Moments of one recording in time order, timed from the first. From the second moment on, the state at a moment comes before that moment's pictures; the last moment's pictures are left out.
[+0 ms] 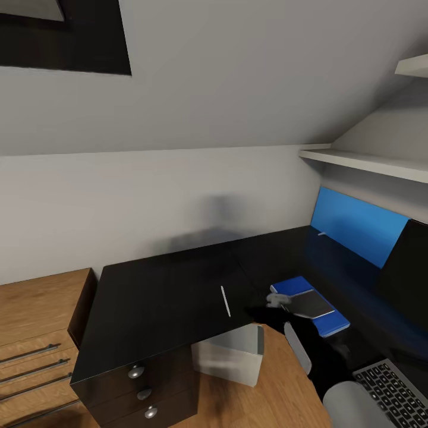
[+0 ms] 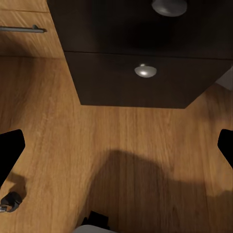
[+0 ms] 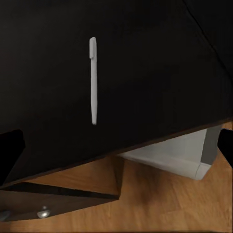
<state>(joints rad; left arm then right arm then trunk) 0.02 -0.04 0.24 -0.41 0.11 -0.49 -0.01 -0.57 0.00 0.10 -0.88 -0.28 0.49 0.14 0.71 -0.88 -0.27</state>
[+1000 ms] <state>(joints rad) 0.02 -0.04 0.25 -0.39 0.11 -0.50 -0.02 -0.57 0.06 0.20 -0.79 -0.24 0.20 0.03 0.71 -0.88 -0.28</state>
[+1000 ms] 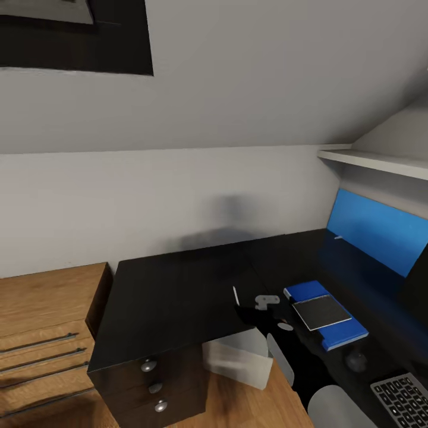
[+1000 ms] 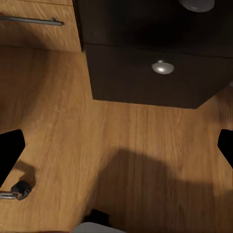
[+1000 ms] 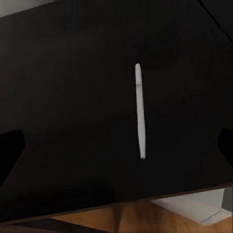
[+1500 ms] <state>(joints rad) 0.02 -0.04 0.24 -0.36 0.11 -0.50 -0.02 -0.57 0.06 0.19 -0.79 -0.24 0.20 0.03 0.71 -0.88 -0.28</state>
